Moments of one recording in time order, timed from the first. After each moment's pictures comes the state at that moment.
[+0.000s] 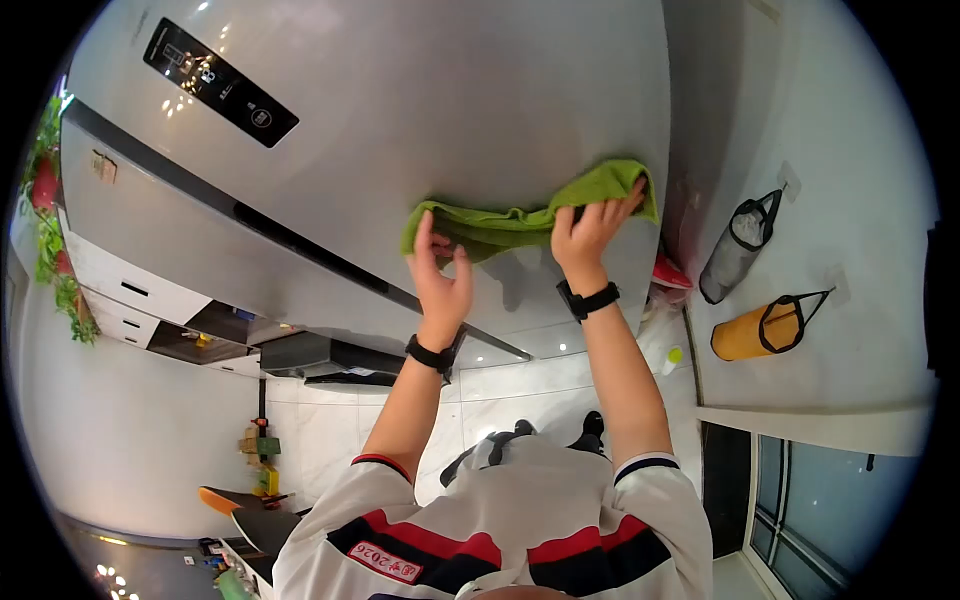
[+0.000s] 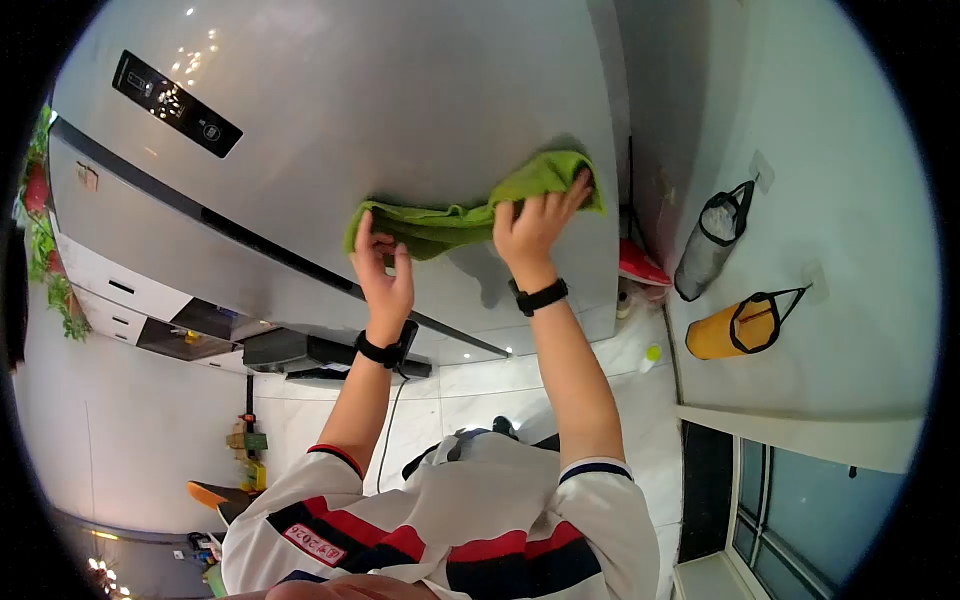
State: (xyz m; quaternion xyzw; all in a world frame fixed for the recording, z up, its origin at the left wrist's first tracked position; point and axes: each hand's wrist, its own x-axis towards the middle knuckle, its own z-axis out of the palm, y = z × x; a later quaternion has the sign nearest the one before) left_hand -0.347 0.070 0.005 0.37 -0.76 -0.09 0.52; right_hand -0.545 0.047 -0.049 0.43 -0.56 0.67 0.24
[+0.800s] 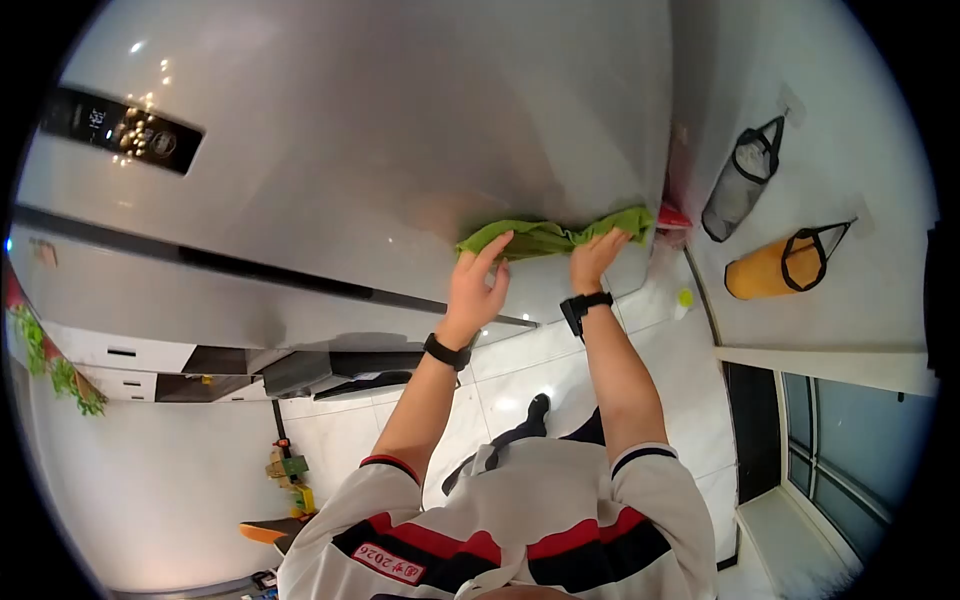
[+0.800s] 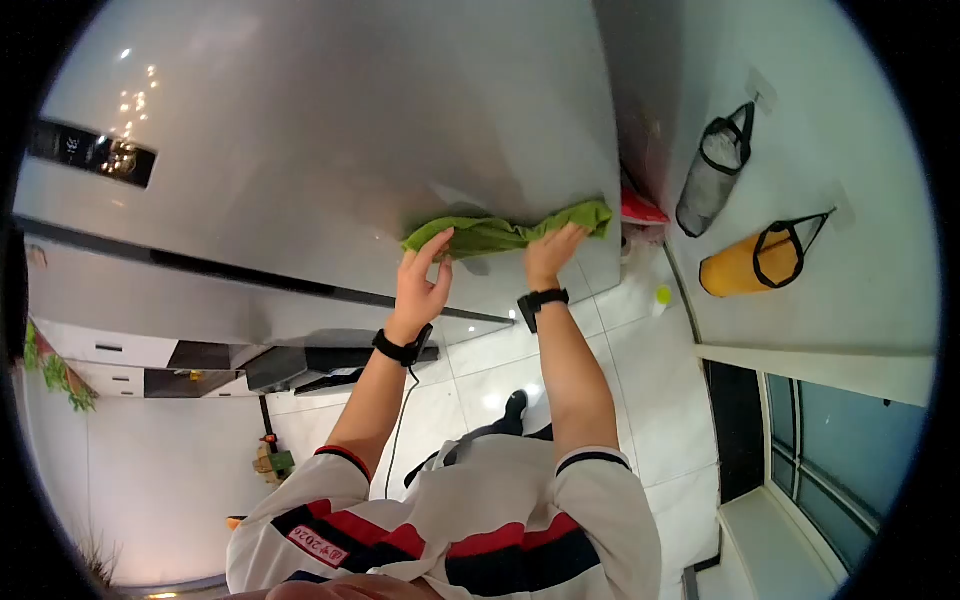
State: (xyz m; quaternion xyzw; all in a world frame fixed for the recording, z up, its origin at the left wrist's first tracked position) left_hand -0.339 0.058 -0.062 0.28 -0.89 -0.16 0.32; right_hand -0.502 0.049 -0.264 0.22 -0.76 0.61 -0.01
